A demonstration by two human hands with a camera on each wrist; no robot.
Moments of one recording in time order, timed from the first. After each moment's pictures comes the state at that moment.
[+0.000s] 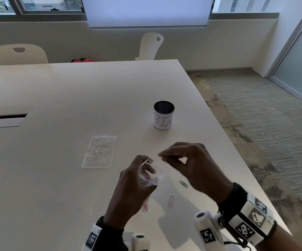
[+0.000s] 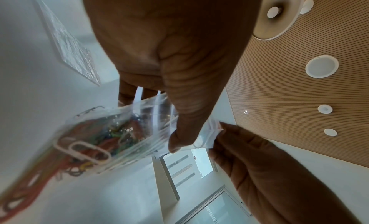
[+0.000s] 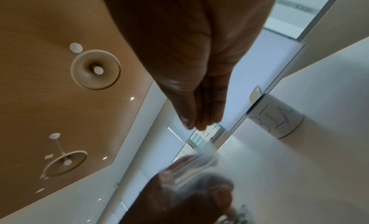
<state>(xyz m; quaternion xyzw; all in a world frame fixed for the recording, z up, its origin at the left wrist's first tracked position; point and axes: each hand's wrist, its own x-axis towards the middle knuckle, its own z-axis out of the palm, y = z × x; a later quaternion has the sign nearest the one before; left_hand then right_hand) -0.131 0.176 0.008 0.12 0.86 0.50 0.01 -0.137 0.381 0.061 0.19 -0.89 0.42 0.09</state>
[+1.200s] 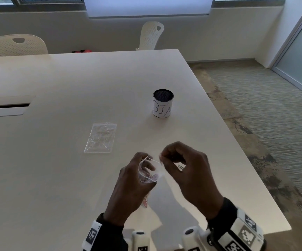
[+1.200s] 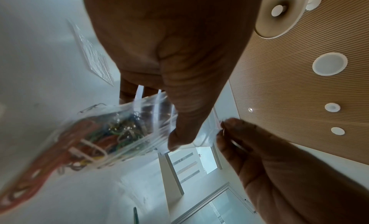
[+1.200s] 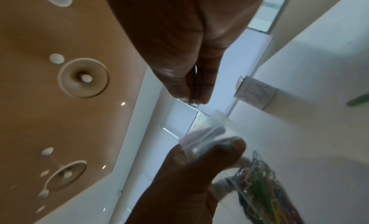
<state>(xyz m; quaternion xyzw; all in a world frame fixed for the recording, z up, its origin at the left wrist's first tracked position) -0.091 0.174 0.004 0.11 0.86 0.49 0.02 -0.072 0.353 0.047 0.09 -0.84 0.51 0.15</state>
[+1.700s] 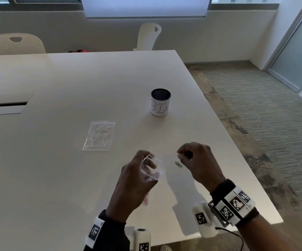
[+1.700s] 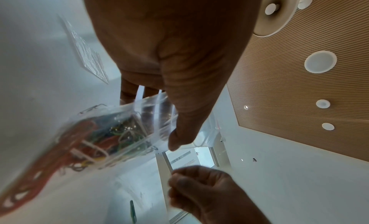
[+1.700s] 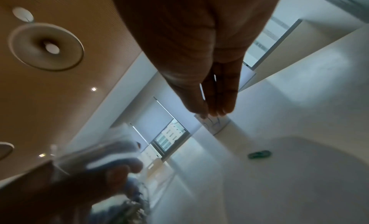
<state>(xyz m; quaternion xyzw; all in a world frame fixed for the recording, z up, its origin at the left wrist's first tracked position) -0.083 0.181 0.005 0.11 0.86 0.50 0.02 -0.105 0.408 0.000 0.00 -0.94 0.34 0.10</state>
